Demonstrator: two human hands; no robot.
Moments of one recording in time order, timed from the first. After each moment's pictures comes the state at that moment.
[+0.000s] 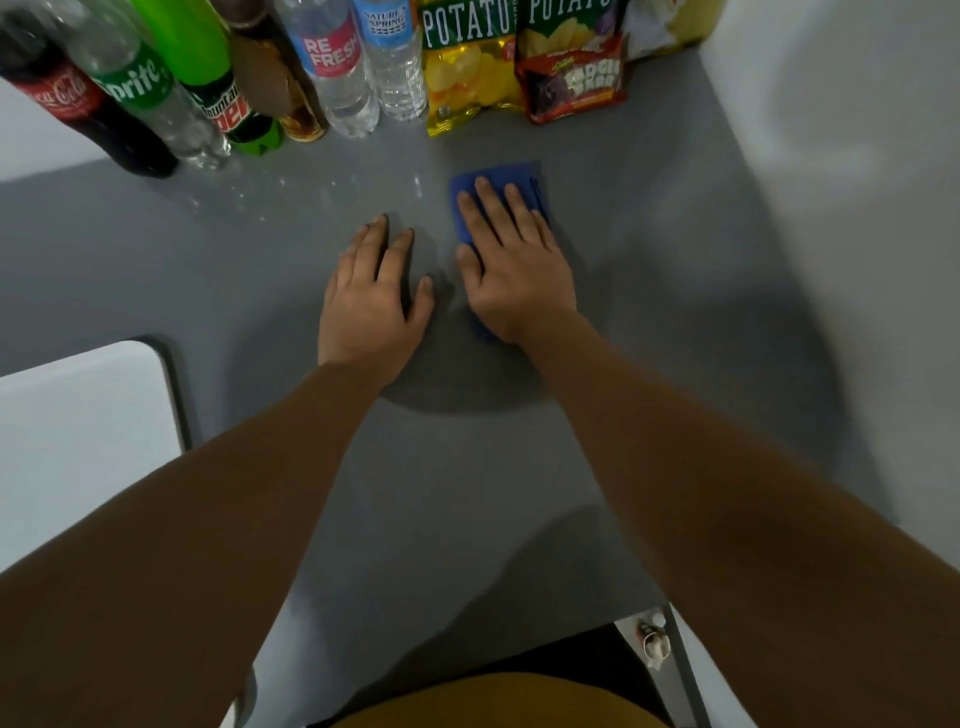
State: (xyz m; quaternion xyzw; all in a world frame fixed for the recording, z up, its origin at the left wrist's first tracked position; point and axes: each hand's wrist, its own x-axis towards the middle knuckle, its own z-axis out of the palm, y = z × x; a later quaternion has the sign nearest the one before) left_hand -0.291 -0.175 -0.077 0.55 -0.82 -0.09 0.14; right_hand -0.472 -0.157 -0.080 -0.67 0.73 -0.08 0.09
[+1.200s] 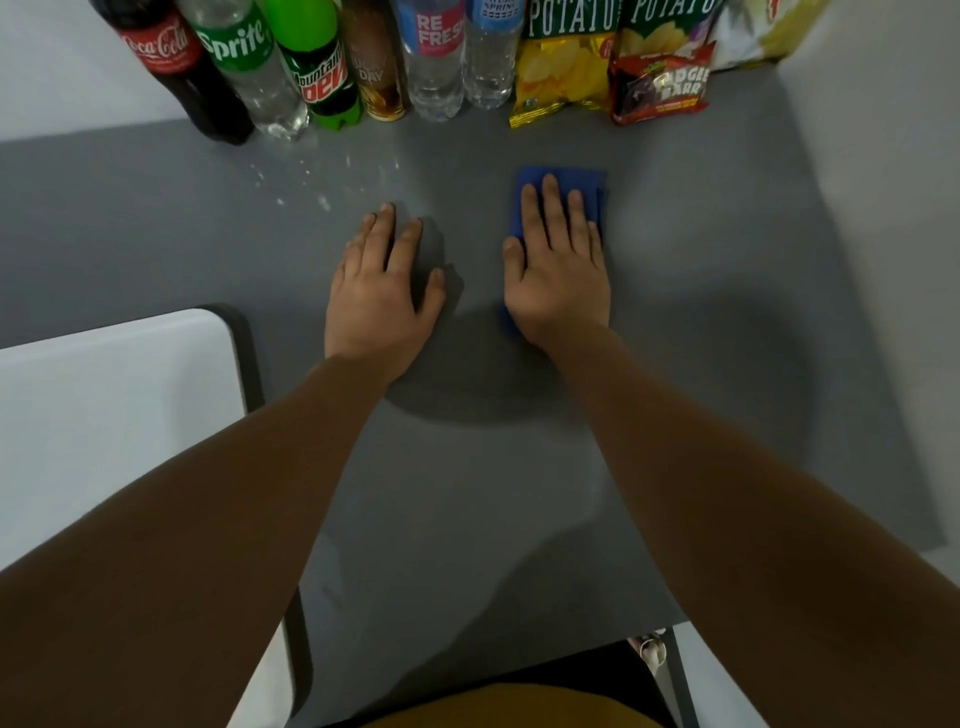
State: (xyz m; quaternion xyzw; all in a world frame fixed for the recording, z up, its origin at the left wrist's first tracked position) left_hand -0.227 -0.185 -0.077 0.58 -0.80 -0.12 0.13; right_hand -0.422 -0.165 -0.084 -0.61 0.78 -0.08 0.11
